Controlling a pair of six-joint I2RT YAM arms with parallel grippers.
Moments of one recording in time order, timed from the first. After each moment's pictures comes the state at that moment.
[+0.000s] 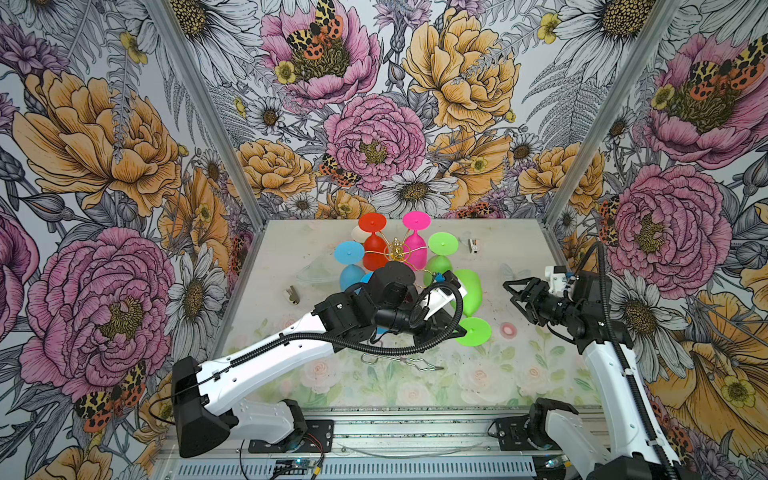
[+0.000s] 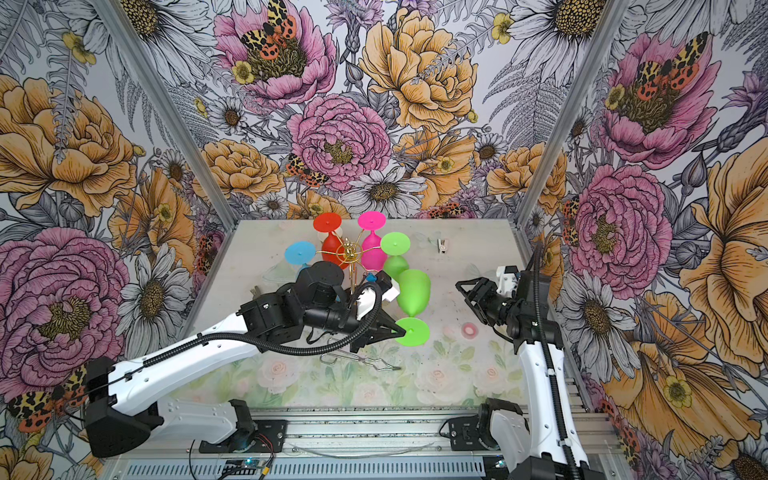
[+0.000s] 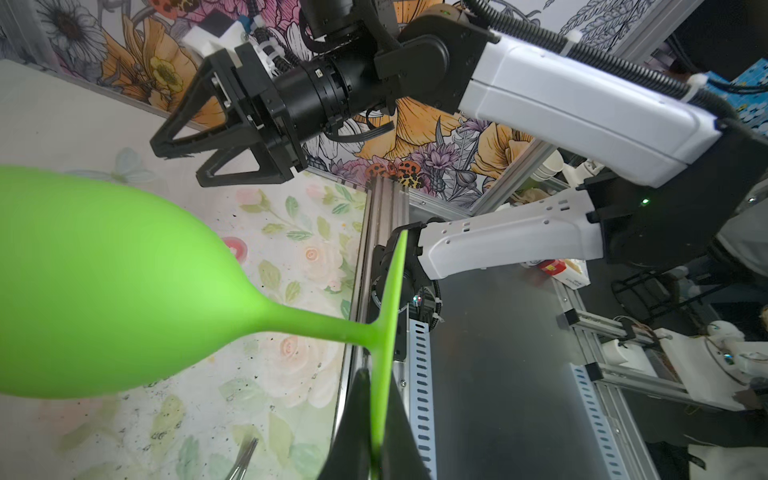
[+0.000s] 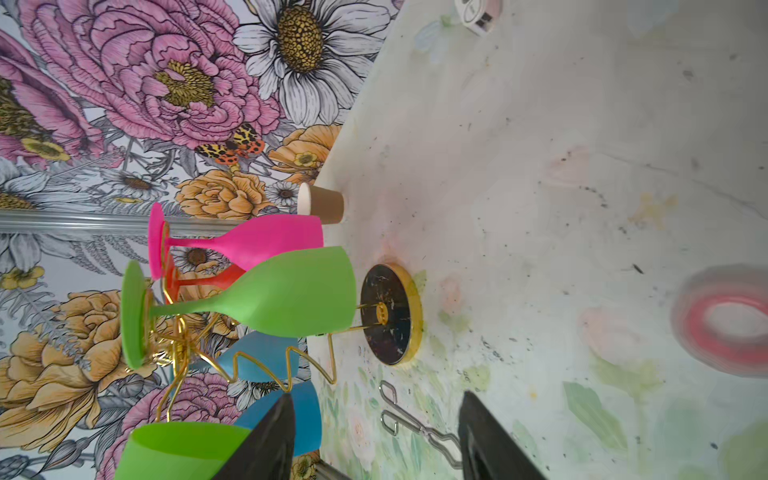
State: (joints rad) left arm -1.04 1.29 1.27 -0.42 0.54 -0.10; right arm -0.23 0.91 0.79 -0.63 -0.75 0.75
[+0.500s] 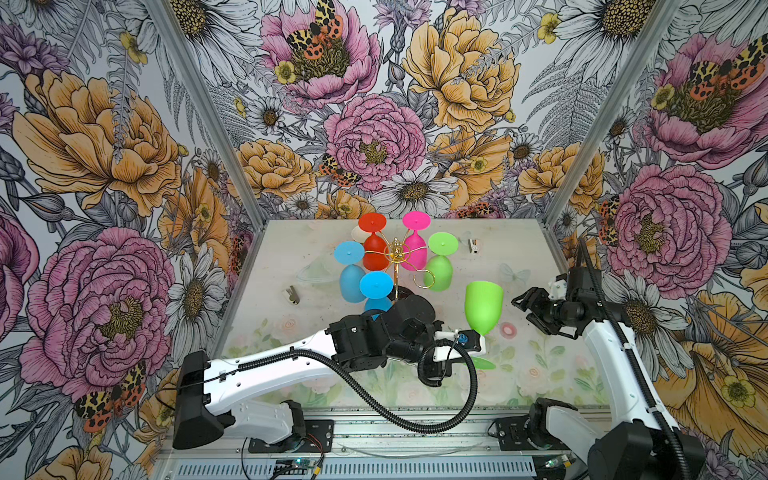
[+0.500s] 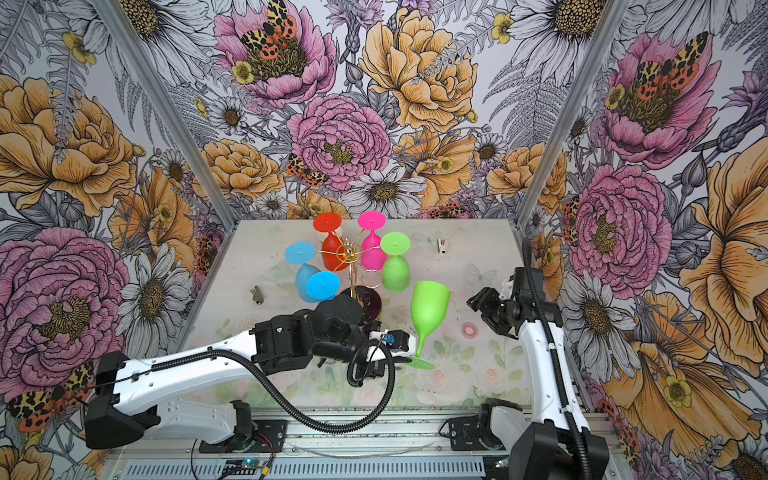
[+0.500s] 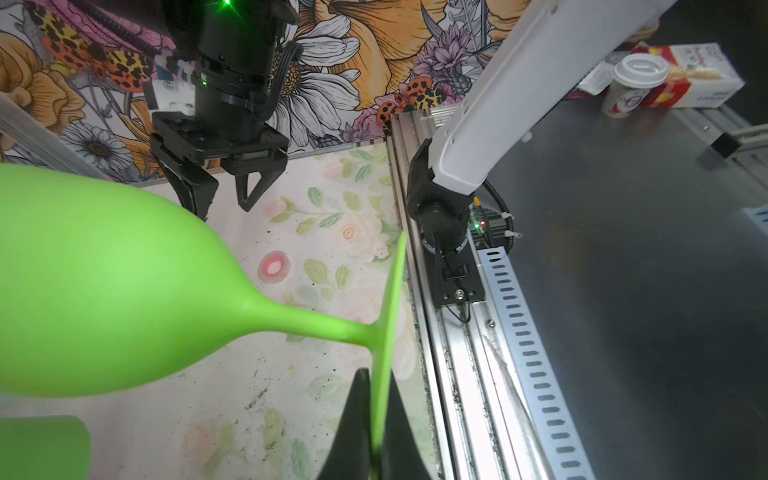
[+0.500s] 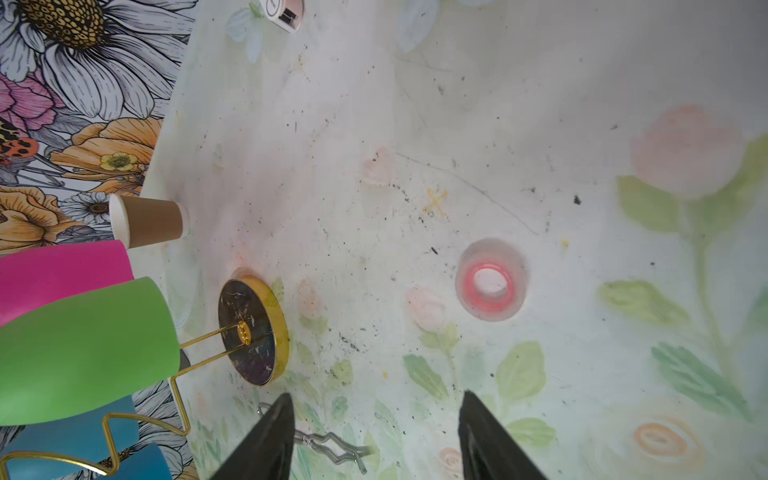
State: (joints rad) left arm -1.23 1.29 1.19 -0.43 0.26 0.38; right arm -0.23 1.07 0.91 -0.91 -0.45 0.53
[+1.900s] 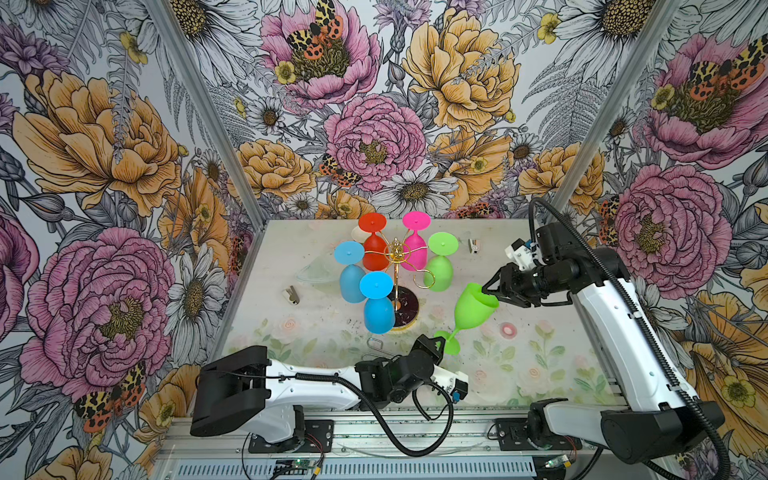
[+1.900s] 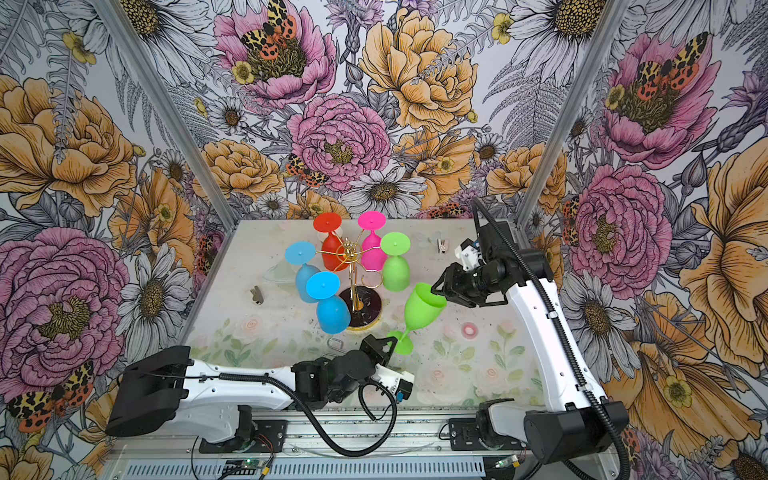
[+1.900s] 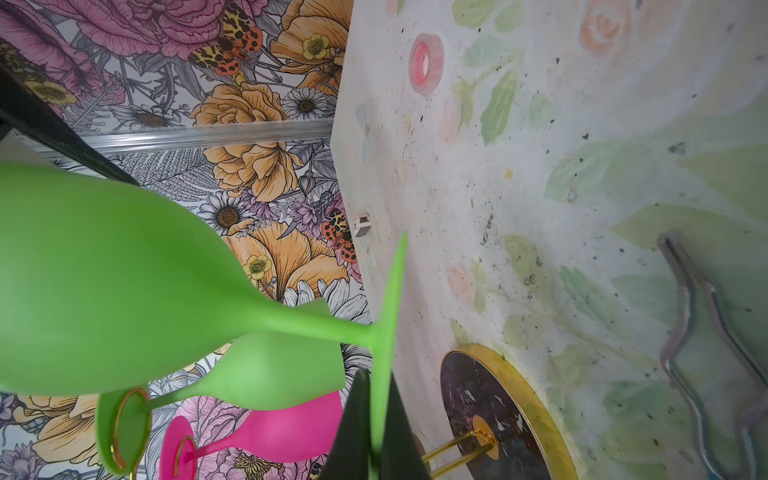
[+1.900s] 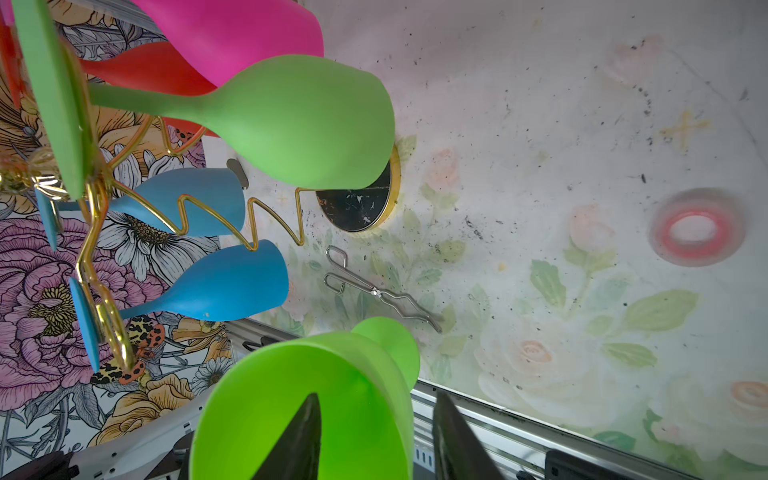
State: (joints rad) left arm -1.36 1.41 0.68 0.33 -0.58 1.35; right arm 0.13 1.27 1.49 -1.37 -0.55 0.42
